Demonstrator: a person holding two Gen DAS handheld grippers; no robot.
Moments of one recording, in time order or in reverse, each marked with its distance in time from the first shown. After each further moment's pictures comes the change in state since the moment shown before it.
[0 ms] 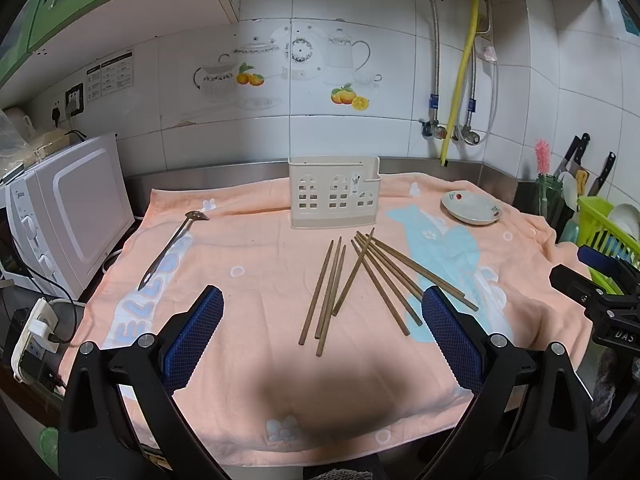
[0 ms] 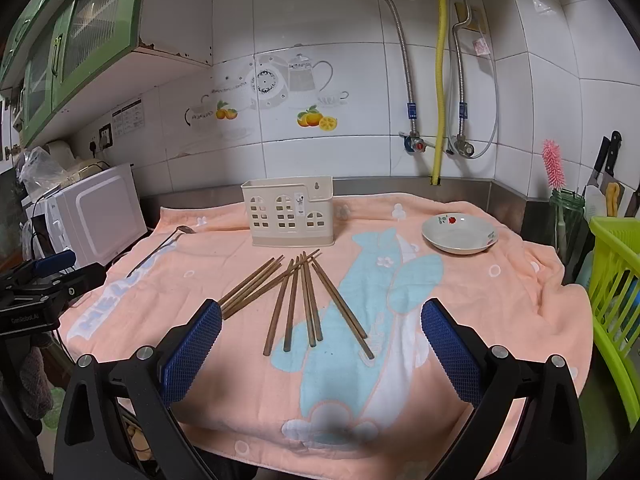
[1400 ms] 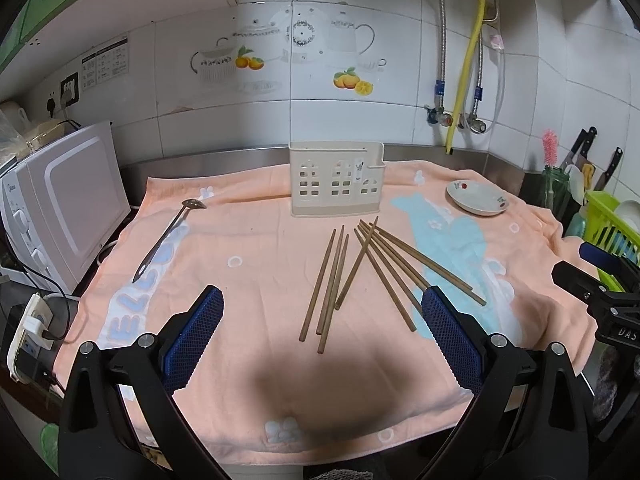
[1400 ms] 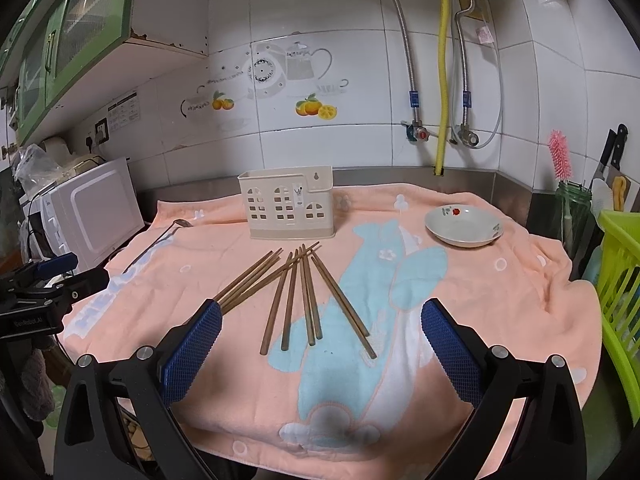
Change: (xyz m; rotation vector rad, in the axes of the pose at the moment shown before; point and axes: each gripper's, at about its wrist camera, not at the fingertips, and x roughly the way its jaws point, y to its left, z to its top) left arm 0.023 0.001 0.000 -0.003 0.054 0.007; right arm 0.021 -0.004 0.000 0.008 0.036 0.005
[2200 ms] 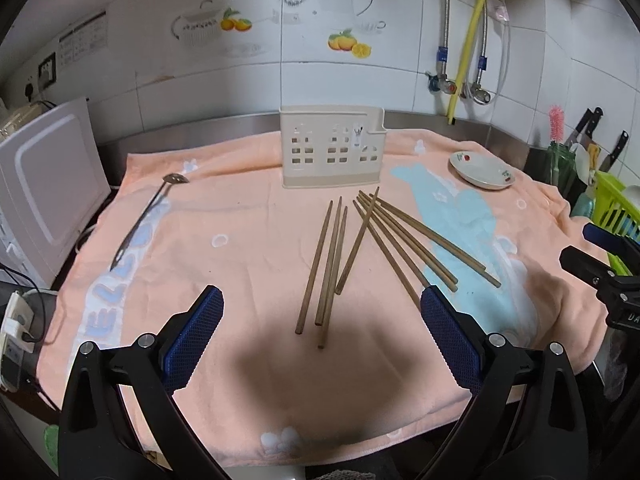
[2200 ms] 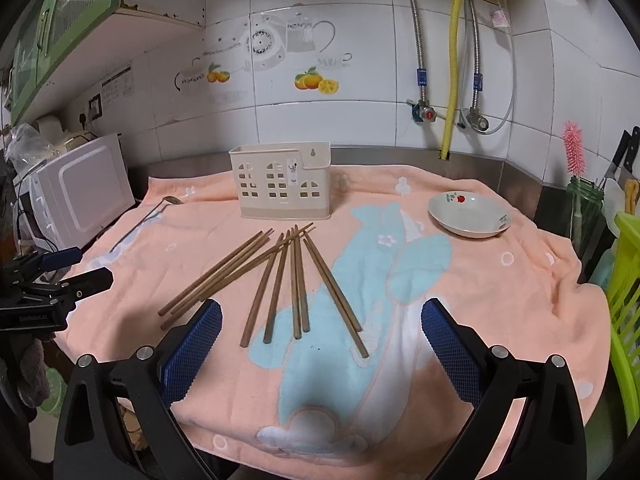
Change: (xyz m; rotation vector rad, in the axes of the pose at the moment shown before) left arm 0.053 0.006 -0.005 0.013 0.109 -0.034; right arm 0.039 -0.009 -0.001 -0.041 0.079 -0.007
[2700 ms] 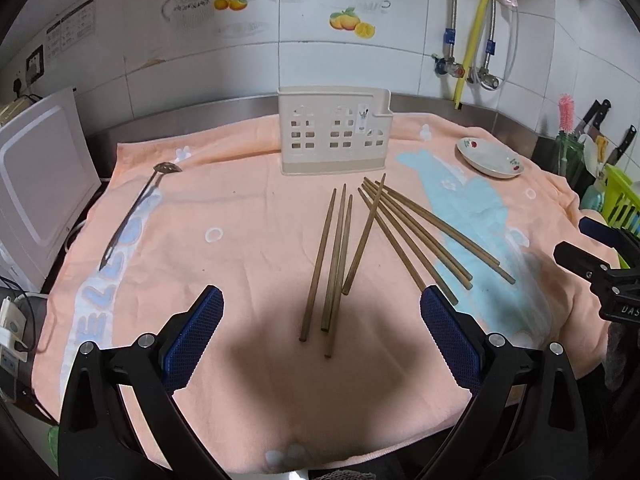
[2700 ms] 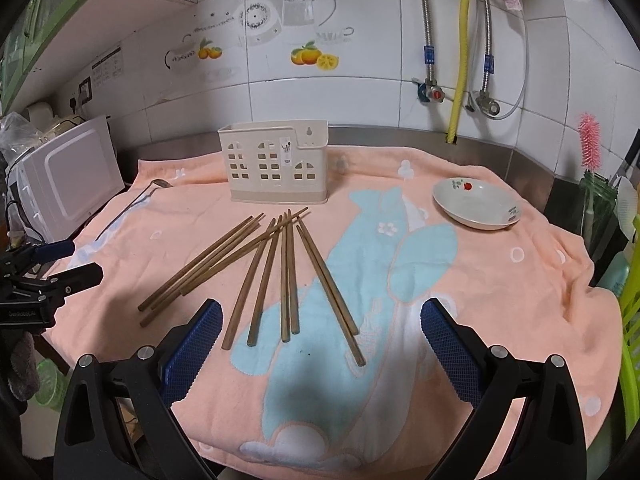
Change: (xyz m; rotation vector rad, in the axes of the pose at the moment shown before) left arm 0.032 0.006 0.005 0.006 0.060 -0.012; right arm 0.041 -0.007 0.007 -0.014 0.074 -0.004
